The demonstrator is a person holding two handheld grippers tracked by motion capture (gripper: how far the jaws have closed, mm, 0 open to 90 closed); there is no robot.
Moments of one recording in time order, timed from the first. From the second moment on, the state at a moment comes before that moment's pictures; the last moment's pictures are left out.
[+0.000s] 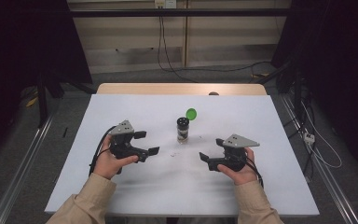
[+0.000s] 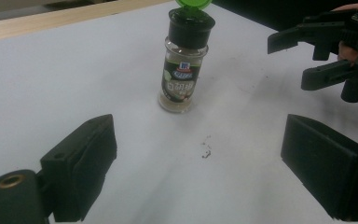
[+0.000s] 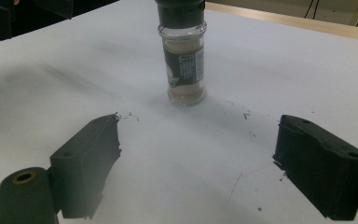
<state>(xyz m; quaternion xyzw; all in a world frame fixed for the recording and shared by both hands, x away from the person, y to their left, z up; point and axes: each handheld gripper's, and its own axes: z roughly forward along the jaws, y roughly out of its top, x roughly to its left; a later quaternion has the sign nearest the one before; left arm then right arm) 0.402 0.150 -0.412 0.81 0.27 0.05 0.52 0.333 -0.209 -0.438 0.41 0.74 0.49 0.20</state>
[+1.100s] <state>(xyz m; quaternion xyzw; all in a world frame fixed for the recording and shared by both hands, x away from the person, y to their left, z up) 0.384 0.192 -0.432 0.81 0.29 0.07 0.51 0.306 -0.252 -0.444 0.42 0.74 0.48 0.22</state>
